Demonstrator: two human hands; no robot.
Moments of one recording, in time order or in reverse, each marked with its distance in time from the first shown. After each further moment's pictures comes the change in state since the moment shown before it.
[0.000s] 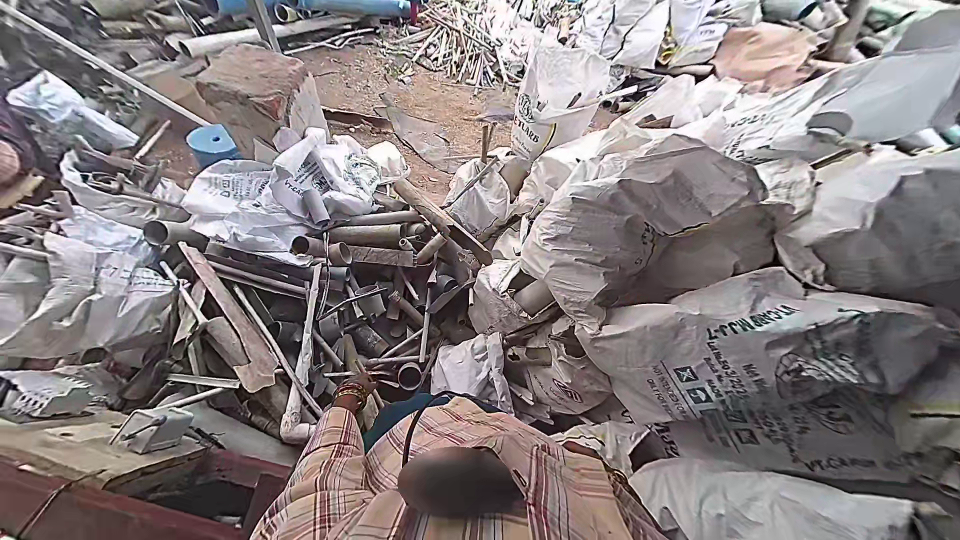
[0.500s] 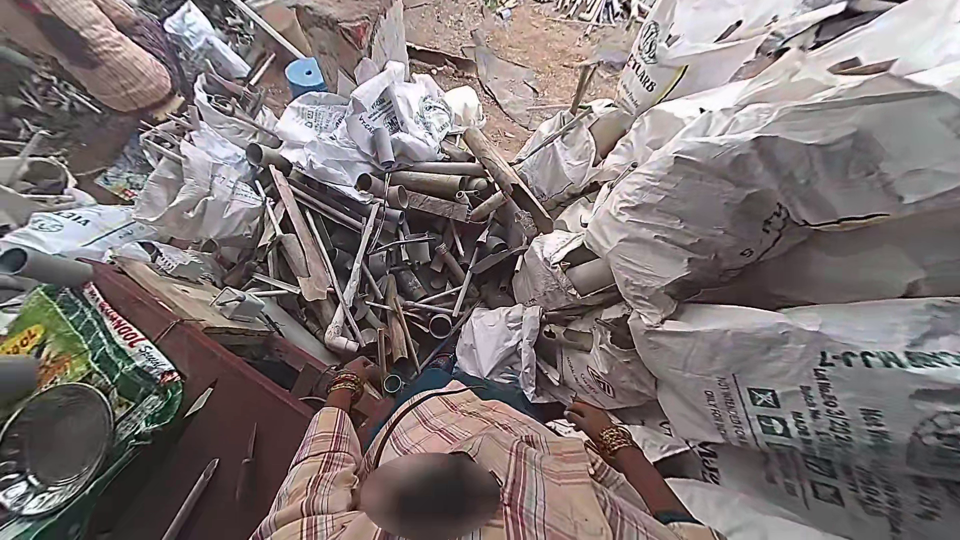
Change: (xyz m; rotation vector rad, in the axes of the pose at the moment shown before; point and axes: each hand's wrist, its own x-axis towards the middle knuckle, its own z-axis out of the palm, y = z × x) left_hand -0.123 -0.050 0.098 -0.328 0.103 -0.249; right_hand 0.106 0.083 0.017 -0.084 -0.148 0.168
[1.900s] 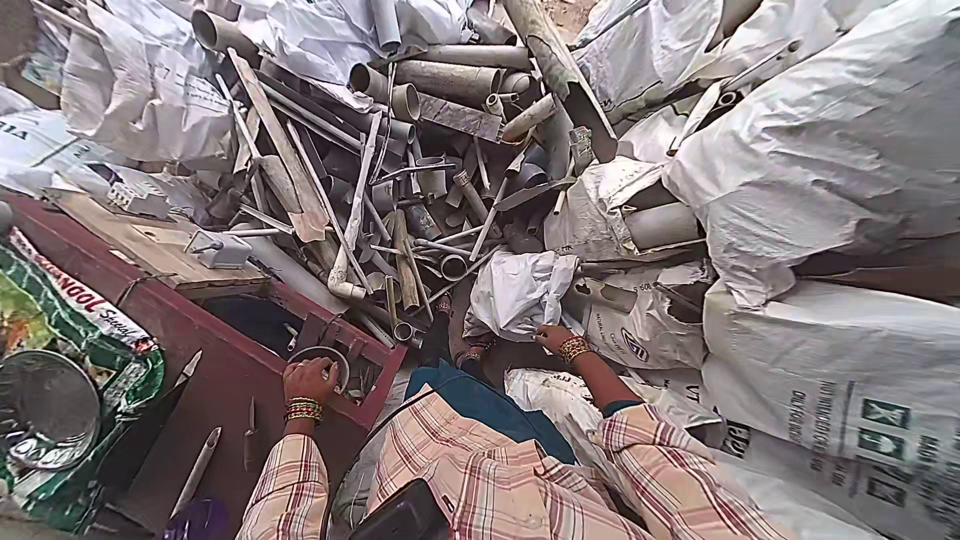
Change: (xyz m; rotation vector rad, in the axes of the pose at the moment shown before) left_hand -0.006 -0.126 0.033 0.323 0.421 0.024; right_hand 0.135 -0.125 0.001 -0.281 -0.231 -0.031
